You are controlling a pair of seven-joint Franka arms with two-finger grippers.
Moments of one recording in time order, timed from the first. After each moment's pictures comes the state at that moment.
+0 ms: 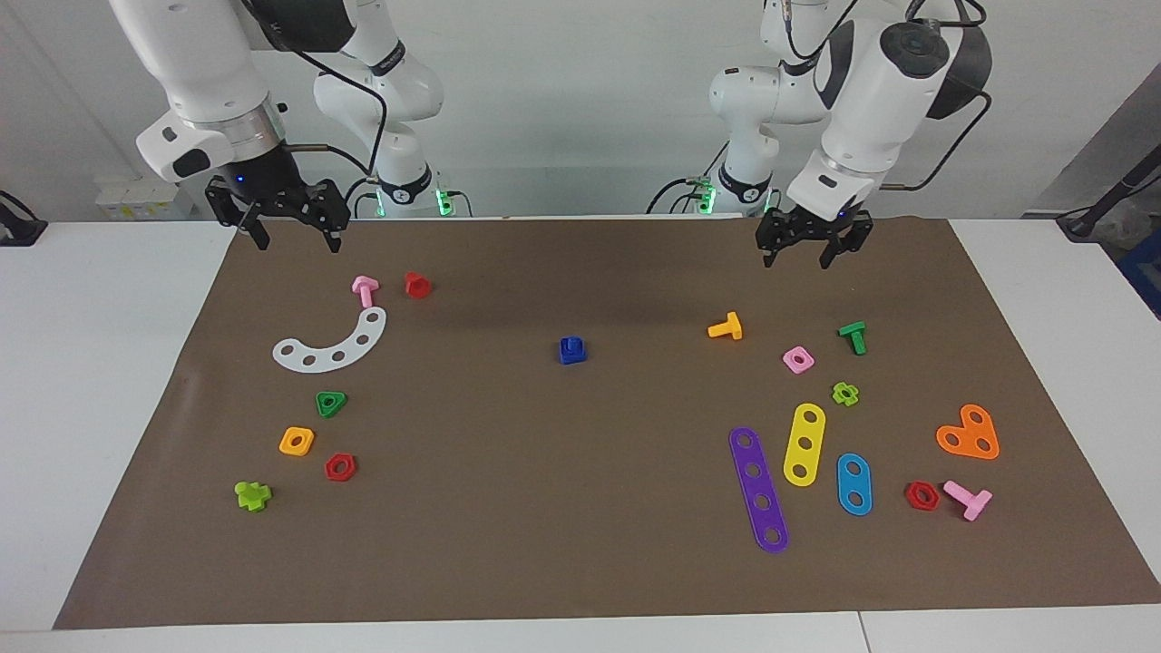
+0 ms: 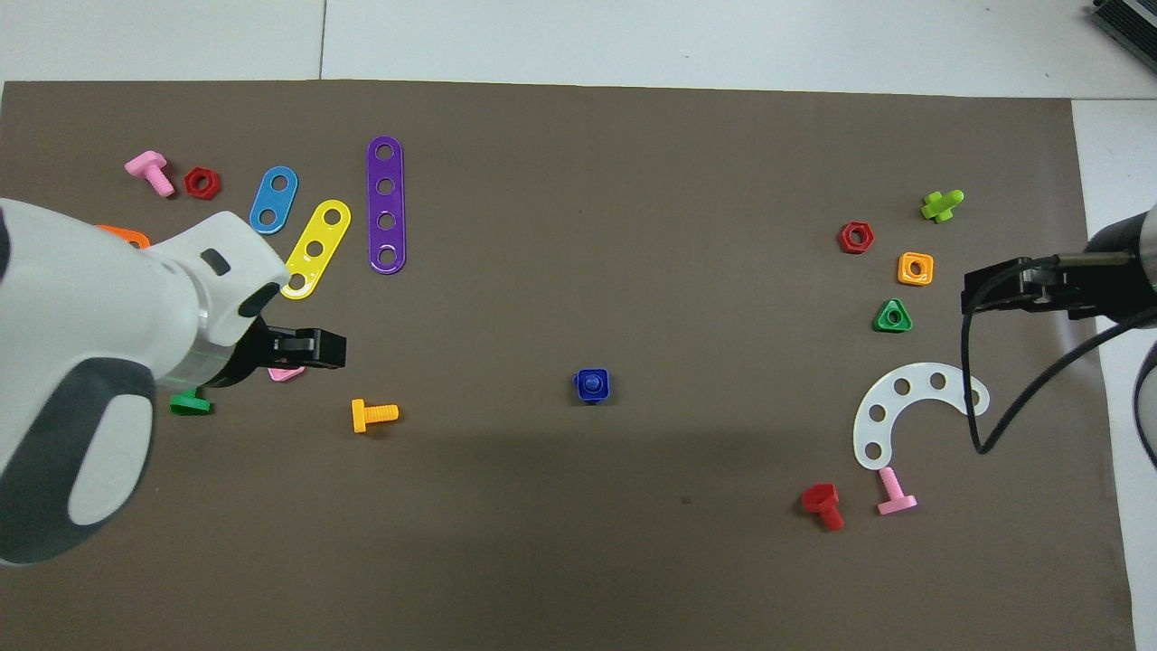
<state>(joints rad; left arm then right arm) -0.28 -0.13 -0.07 -1.95 -0.05 1.85 -0.28 0.03 -0.03 0.01 -1.61 -0.02 1.58 0.11</state>
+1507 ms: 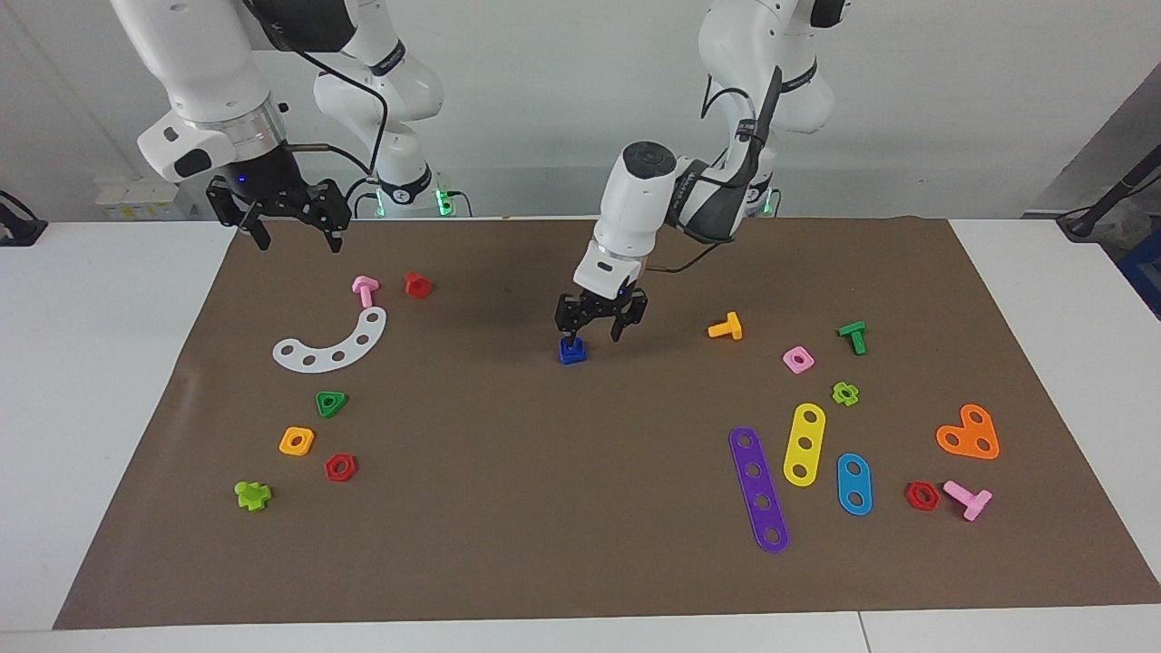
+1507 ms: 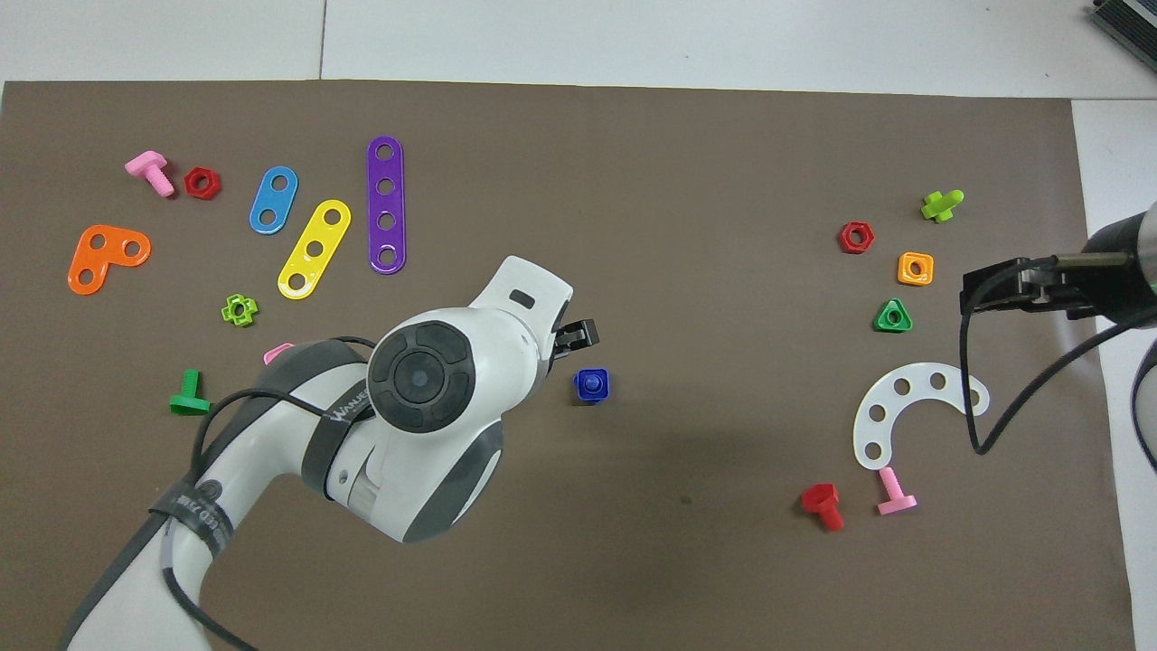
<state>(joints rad) -0.65 0.28 -0.07 -1.92 -0.08 2.44 -0.84 0.03 -0.03 0.02 -1.61 -0.02 1.58 0.11</state>
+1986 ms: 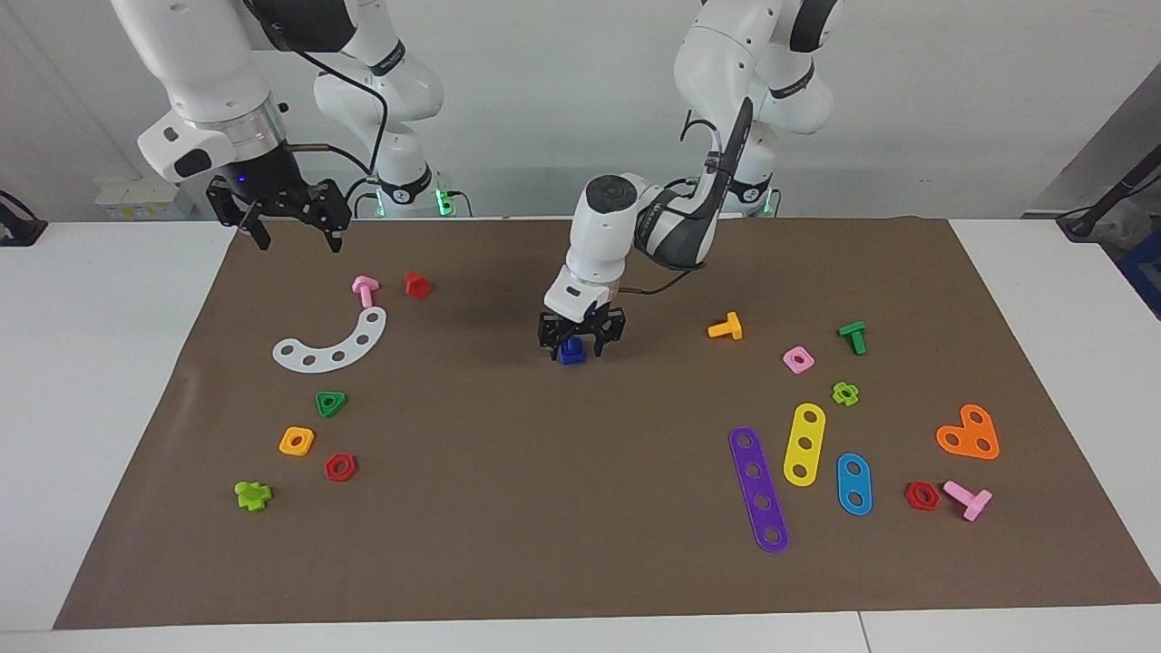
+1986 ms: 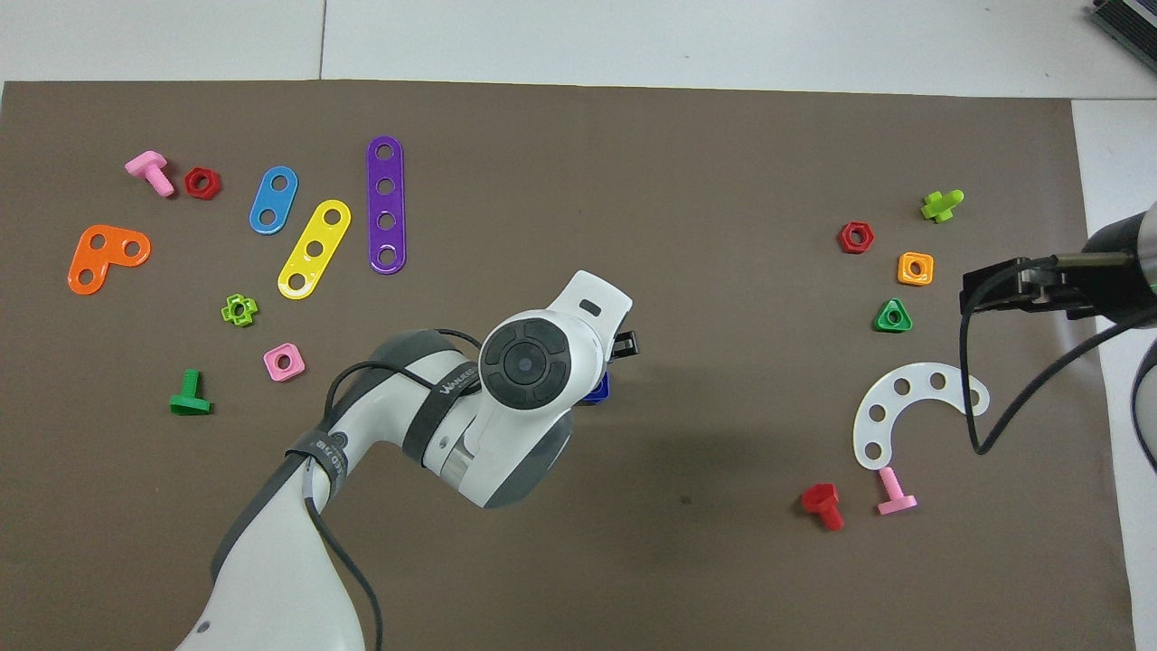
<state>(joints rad) -0.69 0.38 -0.07 -1.89 0.00 2.45 -0.84 0.03 -0.03 0.02 -1.61 -0.02 1.58 0.11</state>
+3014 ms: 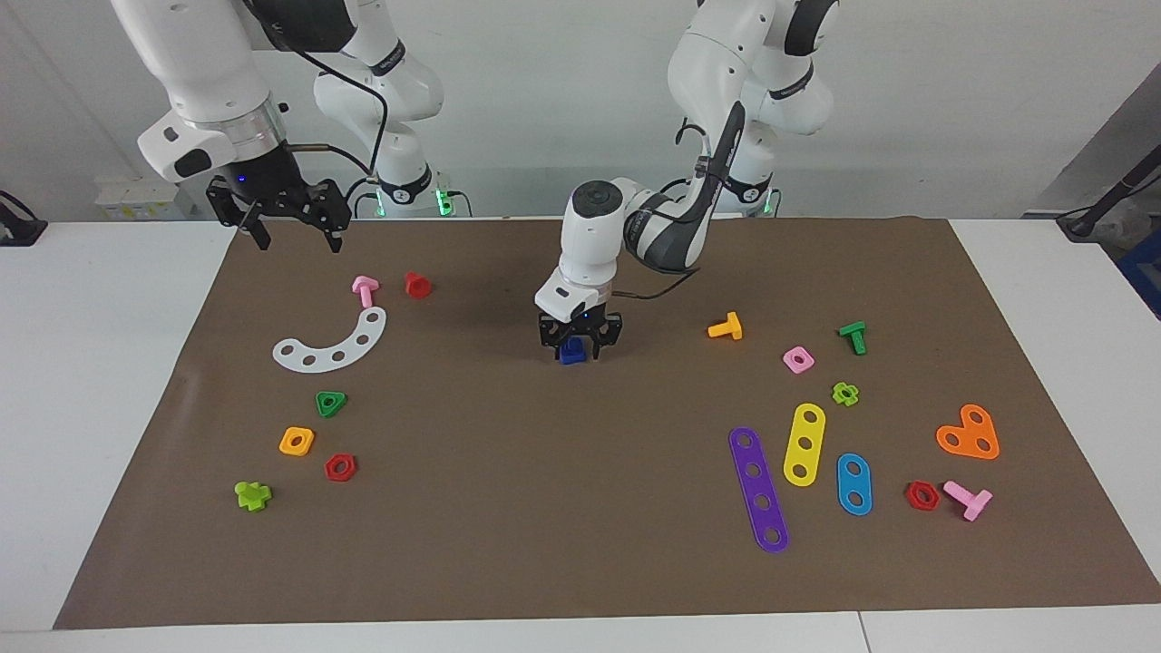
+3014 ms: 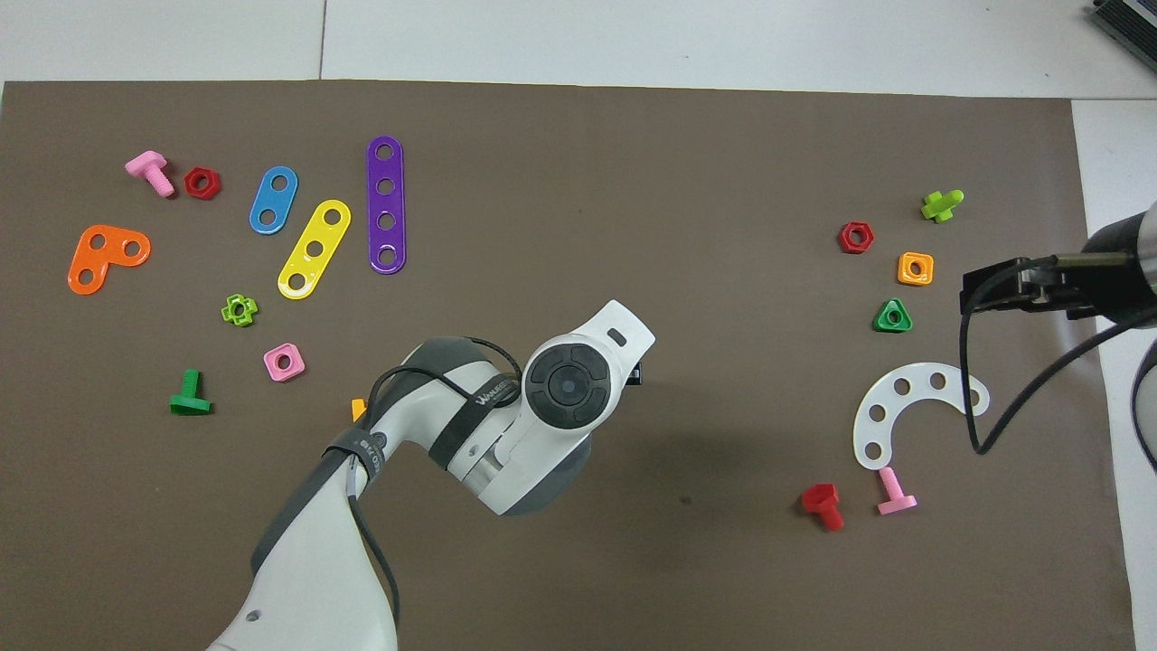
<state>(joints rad) -0.70 0.39 -0.07 -1.89 0.05 2.42 -0.76 0.03 -0.03 0.02 -1.61 -0.02 1.58 0.11</state>
